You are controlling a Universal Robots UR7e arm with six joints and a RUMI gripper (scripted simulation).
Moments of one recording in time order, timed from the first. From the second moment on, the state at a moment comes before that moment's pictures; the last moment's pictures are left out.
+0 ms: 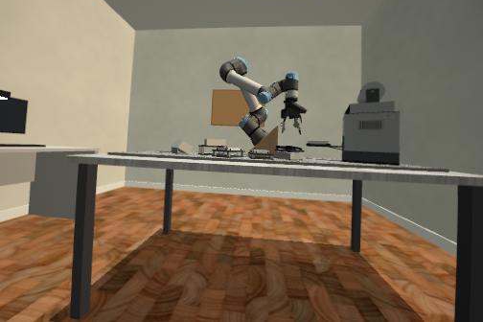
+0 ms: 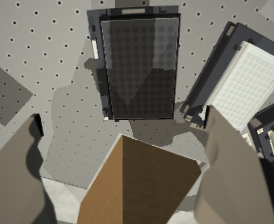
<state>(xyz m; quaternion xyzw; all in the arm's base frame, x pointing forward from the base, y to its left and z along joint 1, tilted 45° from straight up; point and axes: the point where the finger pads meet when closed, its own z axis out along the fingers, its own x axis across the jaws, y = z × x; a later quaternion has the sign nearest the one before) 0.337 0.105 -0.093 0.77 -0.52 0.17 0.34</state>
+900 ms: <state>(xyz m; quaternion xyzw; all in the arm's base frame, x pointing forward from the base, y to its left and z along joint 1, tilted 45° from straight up) 0.320 0.156 -0.132 0.80 -0.46 0.15 0.35</state>
